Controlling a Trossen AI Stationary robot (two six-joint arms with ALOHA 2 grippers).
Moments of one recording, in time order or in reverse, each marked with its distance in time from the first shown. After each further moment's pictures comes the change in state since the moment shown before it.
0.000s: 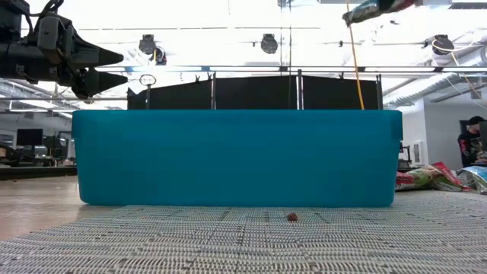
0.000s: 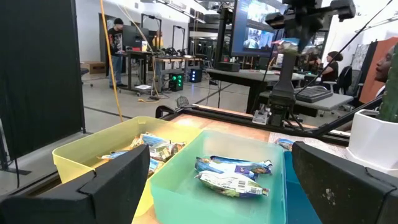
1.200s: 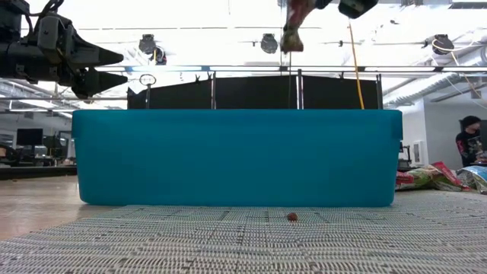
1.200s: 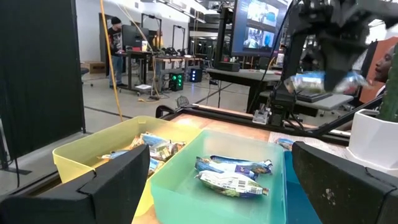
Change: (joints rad) left arm 0.000 0.000 0.000 -0.001 0.000 0.000; right arm 0.140 0.374 0.065 0.442 0.096 0.970
